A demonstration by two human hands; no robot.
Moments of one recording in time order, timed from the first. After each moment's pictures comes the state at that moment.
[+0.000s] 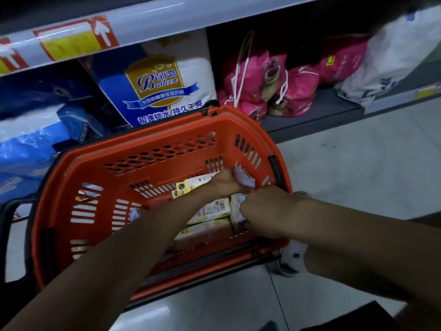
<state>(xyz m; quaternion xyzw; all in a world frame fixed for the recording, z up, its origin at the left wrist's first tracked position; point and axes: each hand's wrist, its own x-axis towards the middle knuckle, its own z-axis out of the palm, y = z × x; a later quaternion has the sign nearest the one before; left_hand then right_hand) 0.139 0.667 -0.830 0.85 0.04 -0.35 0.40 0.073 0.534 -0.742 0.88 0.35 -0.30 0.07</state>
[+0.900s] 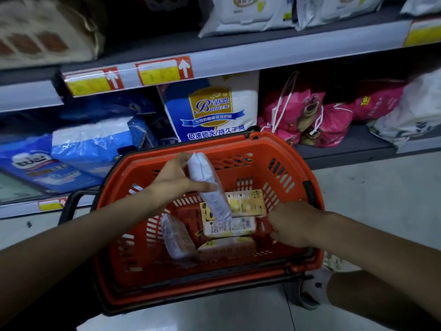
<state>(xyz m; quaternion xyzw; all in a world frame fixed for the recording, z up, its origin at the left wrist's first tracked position) 0.105 0.832 -0.711 0.80 0.10 -0.17 0.56 0.087 0.554 -0.722 0.87 0.30 -0.37 0.11</state>
